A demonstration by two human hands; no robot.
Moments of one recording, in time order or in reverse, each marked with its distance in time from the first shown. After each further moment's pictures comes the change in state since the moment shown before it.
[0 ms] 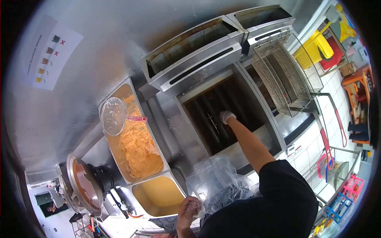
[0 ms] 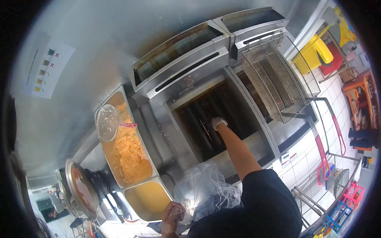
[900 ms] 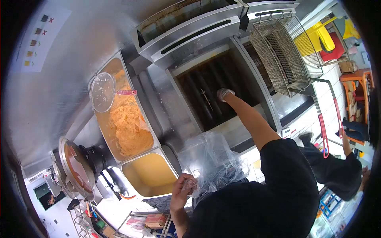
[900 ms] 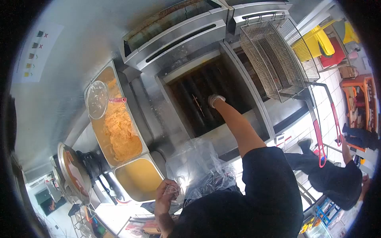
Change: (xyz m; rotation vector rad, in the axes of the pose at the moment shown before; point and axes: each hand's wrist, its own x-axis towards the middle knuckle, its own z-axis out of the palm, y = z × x) left_hand 0.008 -0.013 0.001 0.053 -0.088 0.032; right_hand -0.003 0.020 0.013 -0.086 -0.031 -0.002
